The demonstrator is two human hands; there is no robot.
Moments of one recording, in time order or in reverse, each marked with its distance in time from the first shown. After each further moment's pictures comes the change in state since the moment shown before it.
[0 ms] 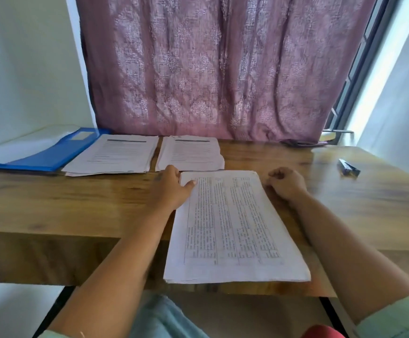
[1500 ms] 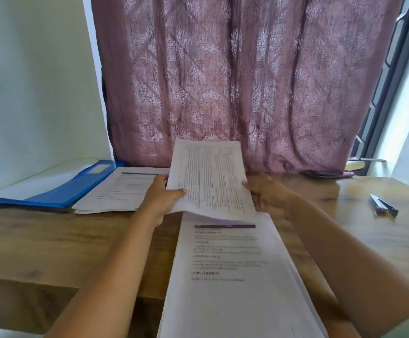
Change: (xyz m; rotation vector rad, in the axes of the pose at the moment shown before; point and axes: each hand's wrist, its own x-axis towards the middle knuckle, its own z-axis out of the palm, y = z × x) left_hand 0.071 0.008 -0.032 -0.499 -0.016 -0.188; right_hand 0.053 -0.083 0.027 0.663 -0.668 -0.010
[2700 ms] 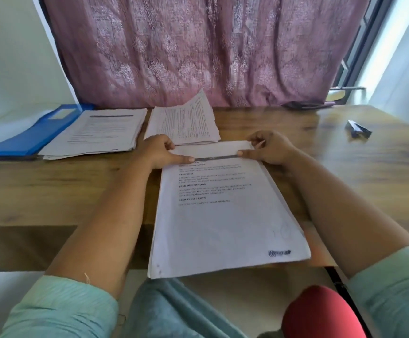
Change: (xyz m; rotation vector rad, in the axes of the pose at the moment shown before) left_hand -0.002 -0.034 0.022 0.672 -0.234 0.049; right_hand -0.045 0.050 -0.034 -0.899 0.241 -0.065
